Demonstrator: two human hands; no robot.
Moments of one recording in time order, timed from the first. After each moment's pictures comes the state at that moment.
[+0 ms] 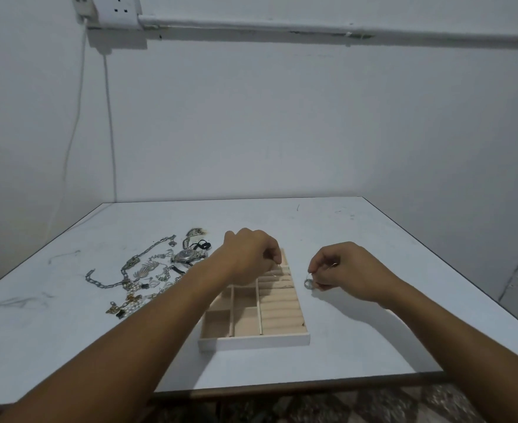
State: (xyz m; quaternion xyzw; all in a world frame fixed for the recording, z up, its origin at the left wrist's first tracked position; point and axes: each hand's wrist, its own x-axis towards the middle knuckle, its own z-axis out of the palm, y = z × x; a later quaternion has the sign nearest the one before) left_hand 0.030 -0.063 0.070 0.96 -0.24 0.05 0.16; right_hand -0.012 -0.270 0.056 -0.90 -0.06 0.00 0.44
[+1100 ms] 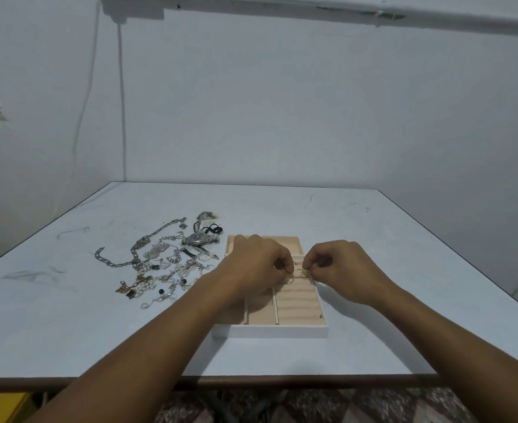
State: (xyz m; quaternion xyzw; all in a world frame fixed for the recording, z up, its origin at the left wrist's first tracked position) left_hand 0.023 -0.051 0.033 0.95 -0.24 0.09 0.18; right_hand 0.000 -0.232 0.036 -0.94 -0.10 -0.06 0.31
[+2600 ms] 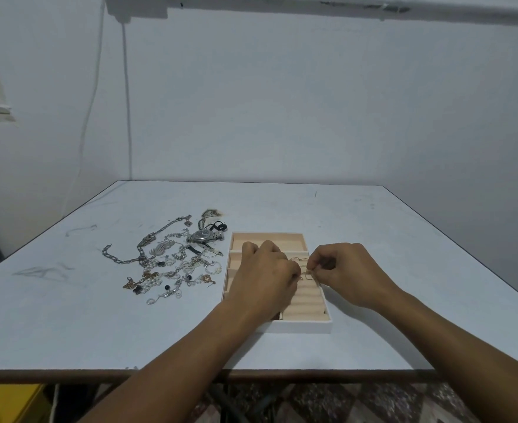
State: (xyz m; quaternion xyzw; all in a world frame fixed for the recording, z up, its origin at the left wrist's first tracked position) left_hand 0.005 -0.062 -0.005 0.92 -0.27 0.28 0.10; right_hand -0.003 -0.234 0.024 -0.94 -0.12 -0.08 0.31
